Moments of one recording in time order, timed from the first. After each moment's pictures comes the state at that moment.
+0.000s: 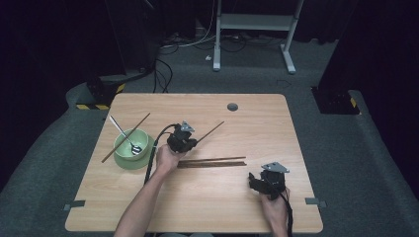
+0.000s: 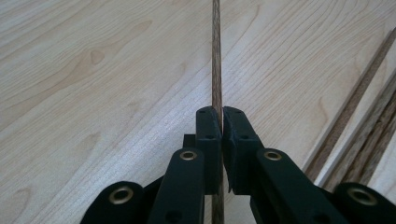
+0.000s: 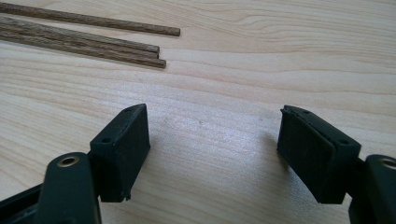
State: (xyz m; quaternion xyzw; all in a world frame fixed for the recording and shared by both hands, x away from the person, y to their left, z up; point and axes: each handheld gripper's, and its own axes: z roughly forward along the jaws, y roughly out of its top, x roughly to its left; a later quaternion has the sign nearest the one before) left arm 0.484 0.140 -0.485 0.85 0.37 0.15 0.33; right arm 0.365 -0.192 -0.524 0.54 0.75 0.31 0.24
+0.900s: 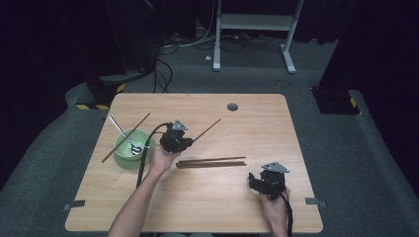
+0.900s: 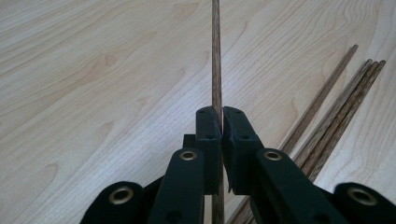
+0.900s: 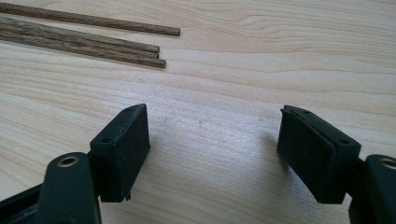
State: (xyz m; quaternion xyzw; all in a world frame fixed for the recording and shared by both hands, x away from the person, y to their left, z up) left arm 0.467 0.157 -0.461 0.84 0.38 0.14 0.35; right arm 0.365 -0.192 -0.524 0.54 0.75 0.31 0.24
